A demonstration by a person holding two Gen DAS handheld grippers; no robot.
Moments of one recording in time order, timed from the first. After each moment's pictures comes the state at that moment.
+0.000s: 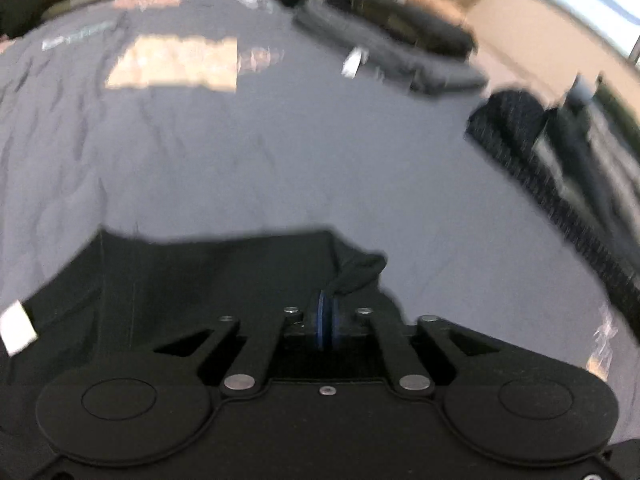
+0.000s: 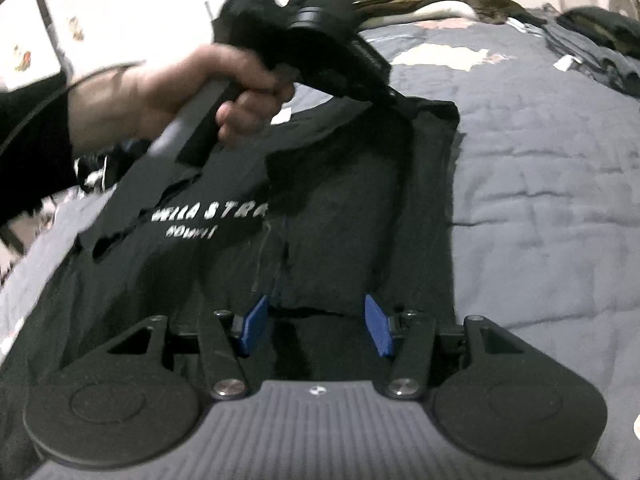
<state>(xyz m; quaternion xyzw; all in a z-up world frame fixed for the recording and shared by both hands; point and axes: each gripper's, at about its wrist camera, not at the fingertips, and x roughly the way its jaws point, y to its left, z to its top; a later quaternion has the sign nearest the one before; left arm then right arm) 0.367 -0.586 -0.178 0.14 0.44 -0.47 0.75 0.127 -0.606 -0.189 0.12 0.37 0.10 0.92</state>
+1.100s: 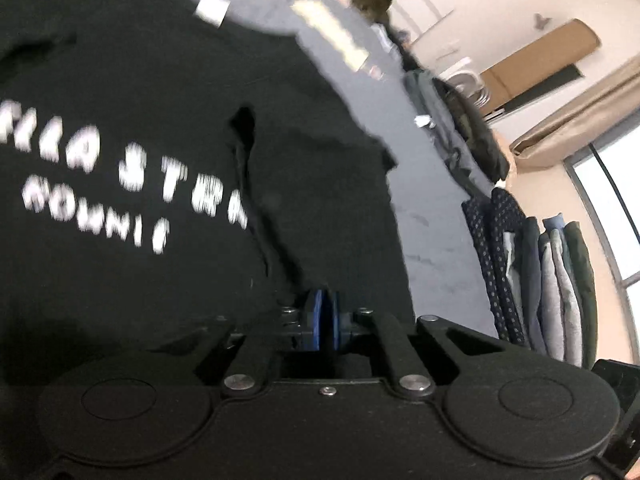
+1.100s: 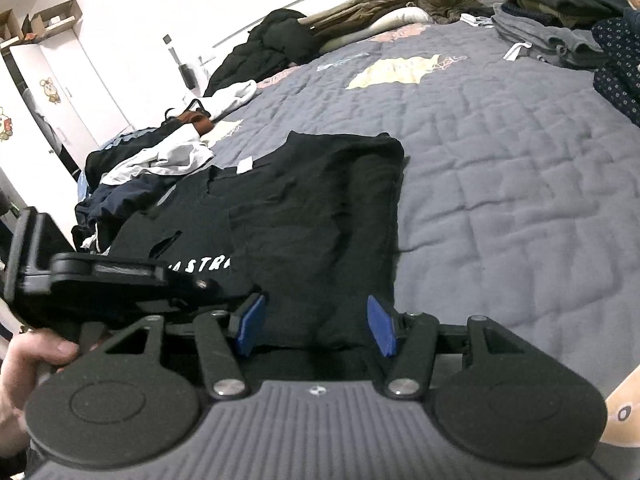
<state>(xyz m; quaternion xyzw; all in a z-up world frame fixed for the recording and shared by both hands) 0.244 -0.427 -0.220 -0.23 0.50 -0.35 0.76 0.121 -0.656 -0.175 0.21 0.34 0.06 0.92</state>
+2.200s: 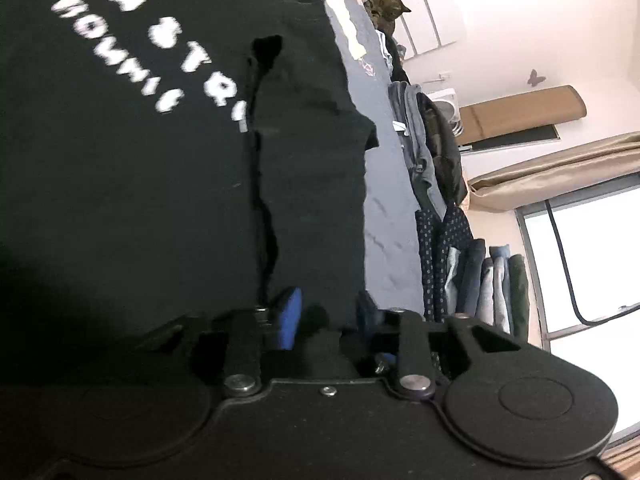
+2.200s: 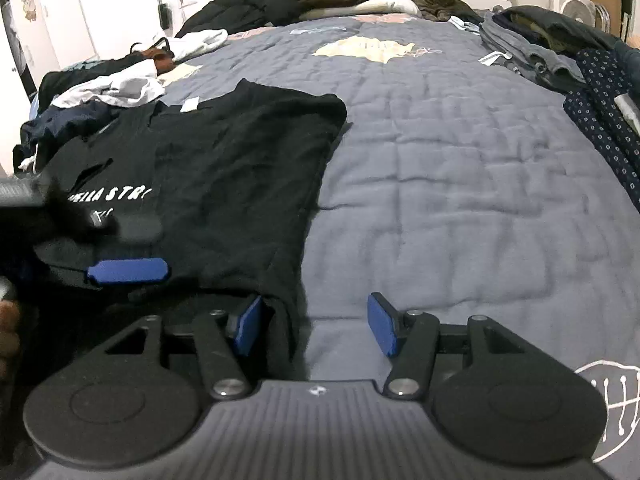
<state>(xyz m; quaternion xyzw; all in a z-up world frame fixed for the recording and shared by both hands) 0.214 -0.414 -0.252 -0.36 0.51 -0.37 0.69 0.117 -0.665 -0.196 0.08 0.39 0.01 0.92</state>
